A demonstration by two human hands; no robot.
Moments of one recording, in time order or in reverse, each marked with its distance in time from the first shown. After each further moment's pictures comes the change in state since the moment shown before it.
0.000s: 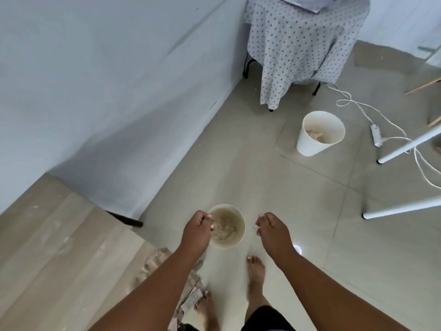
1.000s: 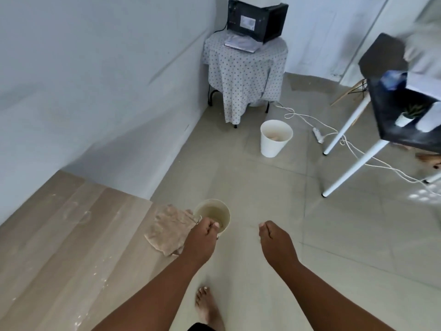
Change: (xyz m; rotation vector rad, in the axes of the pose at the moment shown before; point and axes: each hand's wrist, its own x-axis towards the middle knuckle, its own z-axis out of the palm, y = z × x) left_hand -0.198 -0.077 -0.039 0.249 -0.200 0.391; right_hand -0.247 0.092 -0.016 -0.223 0.253 -0.164
